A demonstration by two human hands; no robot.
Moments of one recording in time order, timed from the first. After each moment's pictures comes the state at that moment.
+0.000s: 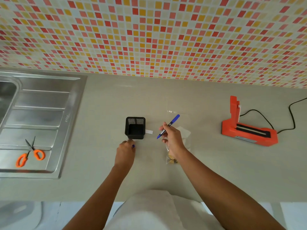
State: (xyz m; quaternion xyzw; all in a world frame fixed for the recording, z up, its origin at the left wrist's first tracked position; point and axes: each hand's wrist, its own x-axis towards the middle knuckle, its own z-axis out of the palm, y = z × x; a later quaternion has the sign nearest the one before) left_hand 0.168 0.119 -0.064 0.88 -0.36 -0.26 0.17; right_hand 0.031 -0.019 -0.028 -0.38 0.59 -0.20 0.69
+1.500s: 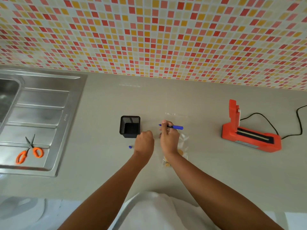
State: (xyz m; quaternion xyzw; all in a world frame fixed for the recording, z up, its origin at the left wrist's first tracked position) left_hand 0.115 0.034 -0.033 0.86 -0.44 -0.24 0.06; right_hand 0.038 -0.024 -0.051 -0.57 0.57 -0.32 0.50
